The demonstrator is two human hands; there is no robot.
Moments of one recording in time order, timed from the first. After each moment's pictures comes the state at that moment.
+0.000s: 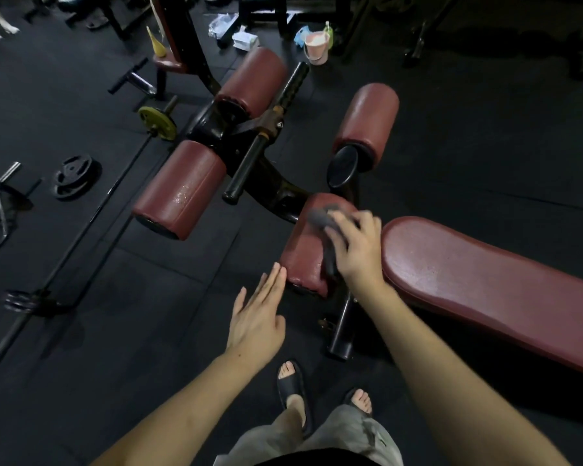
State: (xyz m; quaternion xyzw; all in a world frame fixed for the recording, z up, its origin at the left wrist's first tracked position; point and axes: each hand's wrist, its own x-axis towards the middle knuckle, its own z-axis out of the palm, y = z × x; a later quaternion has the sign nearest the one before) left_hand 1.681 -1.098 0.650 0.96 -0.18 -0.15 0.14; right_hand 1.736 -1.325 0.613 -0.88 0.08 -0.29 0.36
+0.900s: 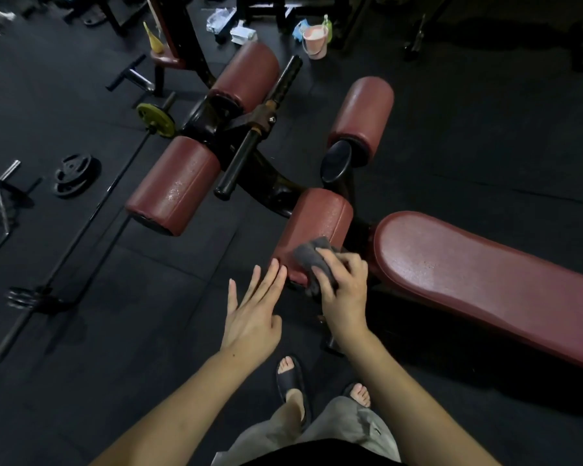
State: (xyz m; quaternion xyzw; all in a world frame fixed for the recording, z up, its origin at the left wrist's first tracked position) left_hand 1.672 -1.103 0.652 0.97 -0.20 -0.14 0.09; right_hand 1.664 -1.283 0.596 -0.85 0.13 -0.27 0.44
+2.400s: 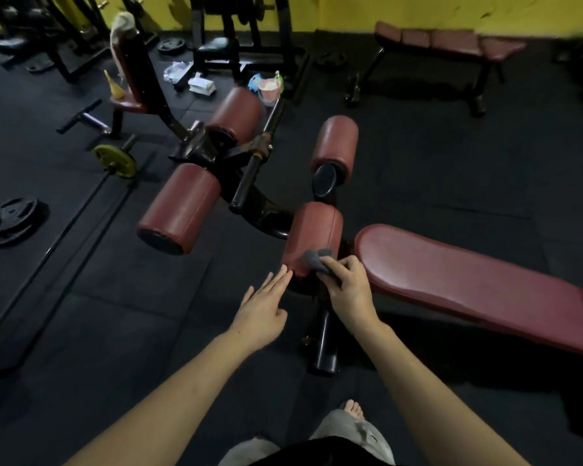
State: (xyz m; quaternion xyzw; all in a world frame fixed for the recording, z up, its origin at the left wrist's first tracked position) left_hand 1.704 -1.060 0.669 0.91 -0.28 -0.25 0.19; right_hand 1.643 -1.259 0.633 -0.89 0.15 -0.20 0.39
